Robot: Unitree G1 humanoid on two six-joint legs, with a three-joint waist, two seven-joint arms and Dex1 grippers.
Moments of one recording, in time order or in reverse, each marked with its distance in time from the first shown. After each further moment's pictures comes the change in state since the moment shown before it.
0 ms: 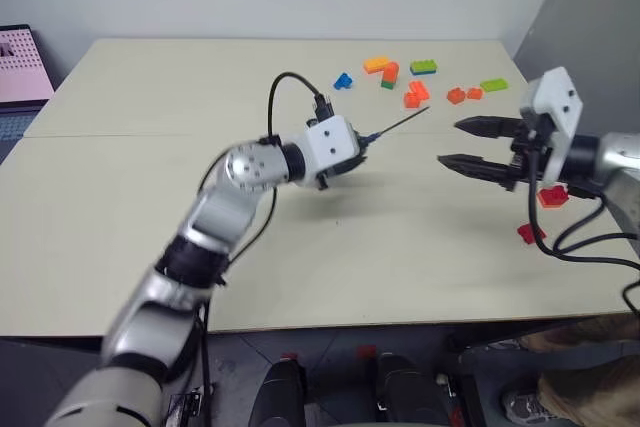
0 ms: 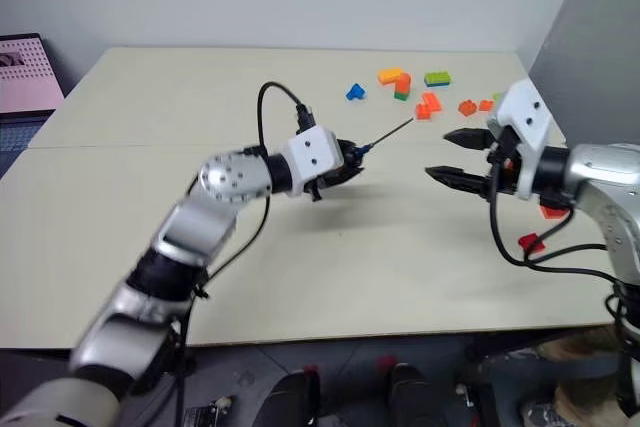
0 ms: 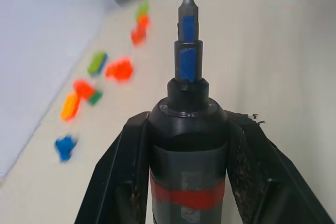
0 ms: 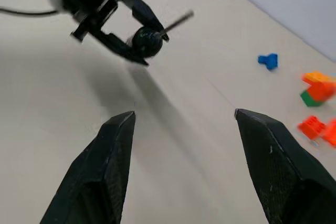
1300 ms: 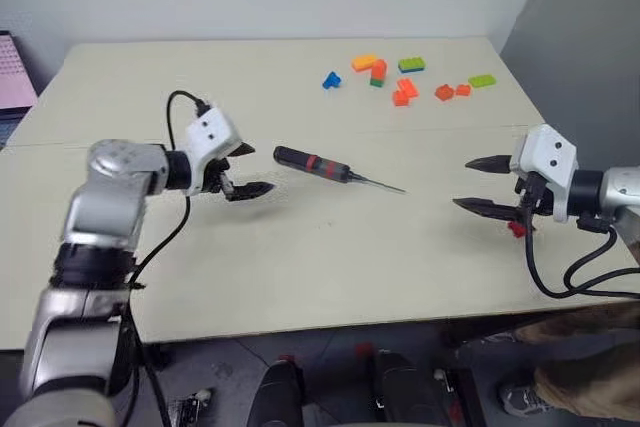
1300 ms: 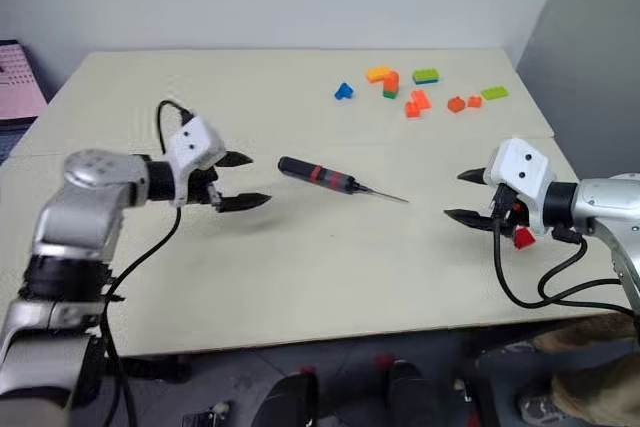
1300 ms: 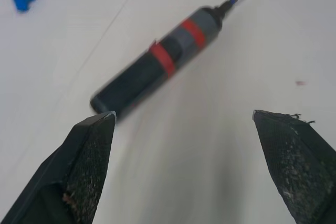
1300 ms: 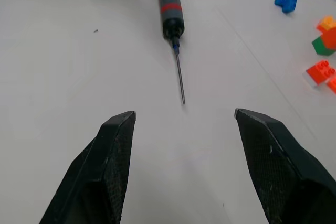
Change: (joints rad) left arm 0.283 0.221 0.454 -0.260 -0.281 0.410 -0.335; right arm 0.151 -0.014 0.030 -0.003 -0.145 -0.139 0.045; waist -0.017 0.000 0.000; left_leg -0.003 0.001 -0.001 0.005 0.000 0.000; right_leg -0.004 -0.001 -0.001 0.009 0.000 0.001
